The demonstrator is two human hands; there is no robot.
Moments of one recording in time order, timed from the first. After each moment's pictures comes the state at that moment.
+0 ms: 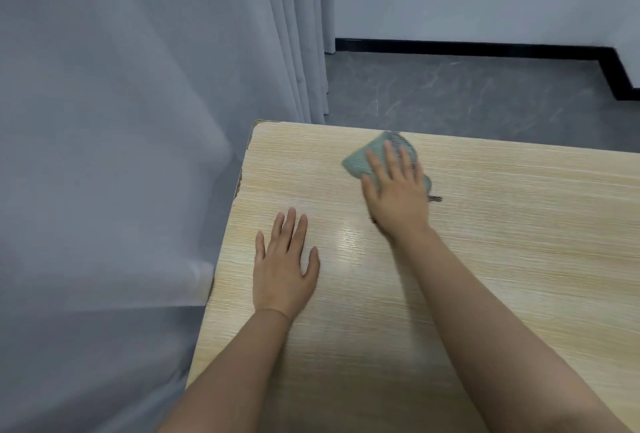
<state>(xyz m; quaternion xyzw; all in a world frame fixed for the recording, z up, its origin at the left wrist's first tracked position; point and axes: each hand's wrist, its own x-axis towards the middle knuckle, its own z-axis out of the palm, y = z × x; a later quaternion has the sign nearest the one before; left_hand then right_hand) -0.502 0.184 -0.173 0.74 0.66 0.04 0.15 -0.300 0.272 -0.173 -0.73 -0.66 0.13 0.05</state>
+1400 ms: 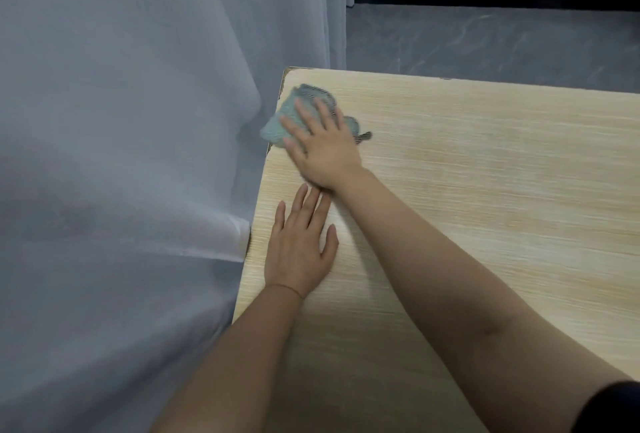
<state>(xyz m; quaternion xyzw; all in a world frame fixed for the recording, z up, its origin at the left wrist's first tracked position) -0.545 0.167 -0.182 0.78 0.60 0.07 0.12 -0.452 0.302 -0.174 -0.60 -0.78 0.17 0.02</state>
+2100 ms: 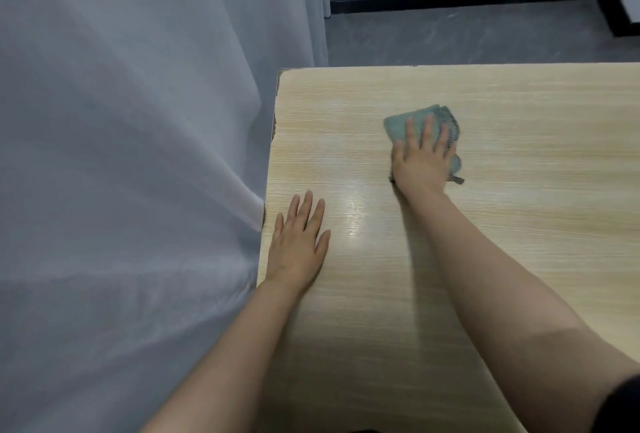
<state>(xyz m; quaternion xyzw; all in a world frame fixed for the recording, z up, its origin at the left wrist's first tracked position) -0.573 0.120 -0.148 0.78 0.58 -0.07 0.22 -0.347 0.199 -0.164 -0.84 -0.52 0.16 0.02</state>
